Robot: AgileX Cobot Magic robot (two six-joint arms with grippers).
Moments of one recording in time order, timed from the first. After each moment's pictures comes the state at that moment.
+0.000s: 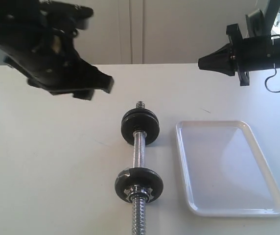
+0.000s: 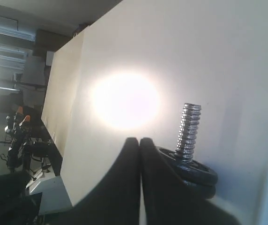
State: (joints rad) left arm -0.77 1.46 -1.31 0.36 0.96 -0.53; right arm -0.14 2.02 -1.45 1.37 1.21 -0.81
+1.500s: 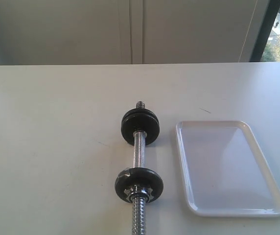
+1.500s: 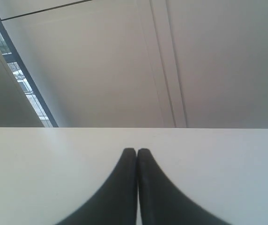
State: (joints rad) left arm -0.77 0.48 -0.70 0.58 0.90 -0.75; right arm -0.14 0.90 -0.96 1.04 0.62 -0.81
